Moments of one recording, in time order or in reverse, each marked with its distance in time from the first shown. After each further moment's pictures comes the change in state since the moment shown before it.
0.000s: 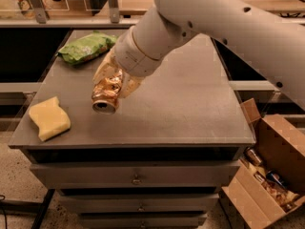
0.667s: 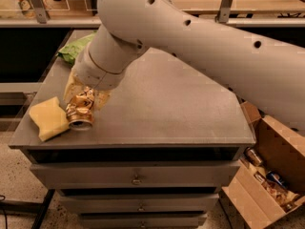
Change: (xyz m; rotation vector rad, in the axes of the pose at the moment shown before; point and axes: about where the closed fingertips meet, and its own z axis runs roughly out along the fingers) arm -0.040 -0.041 0.062 -0.045 -0.061 -0.204
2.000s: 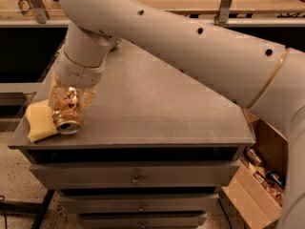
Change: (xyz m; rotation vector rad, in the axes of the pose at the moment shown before) arm 0.001 -0.016 0.035 -0.121 -0.135 -0.091
